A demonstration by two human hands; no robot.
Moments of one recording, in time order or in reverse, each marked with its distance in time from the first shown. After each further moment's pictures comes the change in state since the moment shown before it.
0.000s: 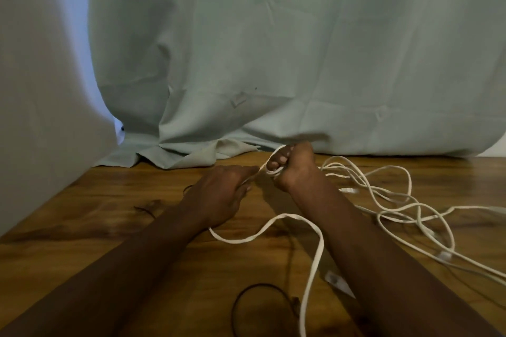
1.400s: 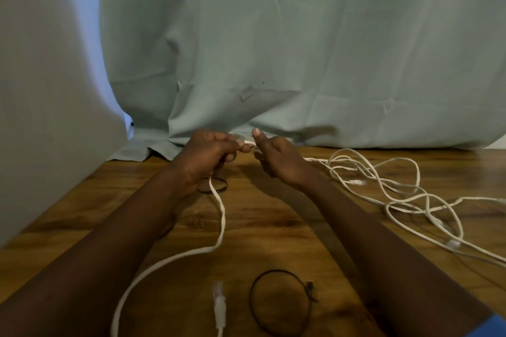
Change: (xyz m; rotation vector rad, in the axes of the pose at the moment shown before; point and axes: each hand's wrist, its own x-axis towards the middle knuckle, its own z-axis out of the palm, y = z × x) left_hand 0.011 -0.006 -0.057 -0.899 0.045 -0.599; right_hand -0.006 0.019 -0.011 -1.347 -0.543 -0.673
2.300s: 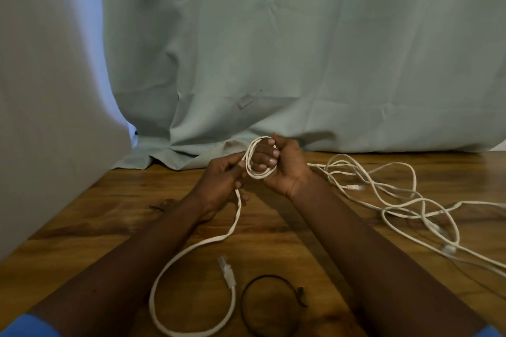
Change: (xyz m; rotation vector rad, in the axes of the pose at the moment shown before) left_hand 0.004 -0.037 0.044 -0.193 -0.045 0.057; right_hand 0.008 -0.008 -0.006 1.622 -0.141 0.442
